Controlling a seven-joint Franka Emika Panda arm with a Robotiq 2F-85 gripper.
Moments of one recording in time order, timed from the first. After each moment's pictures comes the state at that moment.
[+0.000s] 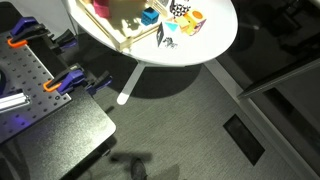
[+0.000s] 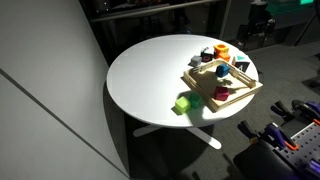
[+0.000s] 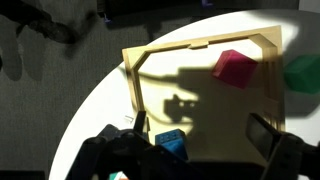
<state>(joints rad) -0.02 -0.01 -0.02 -2.31 0.03 2.13 0.13</state>
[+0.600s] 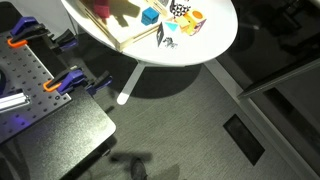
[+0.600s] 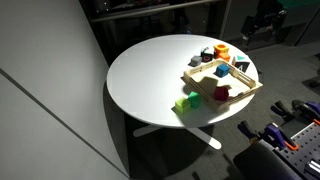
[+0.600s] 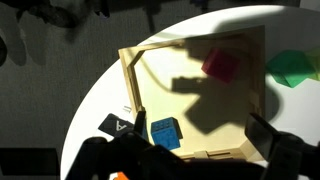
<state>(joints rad) -0.01 -0.21 0.02 -2.45 0.01 2.19 0.21</state>
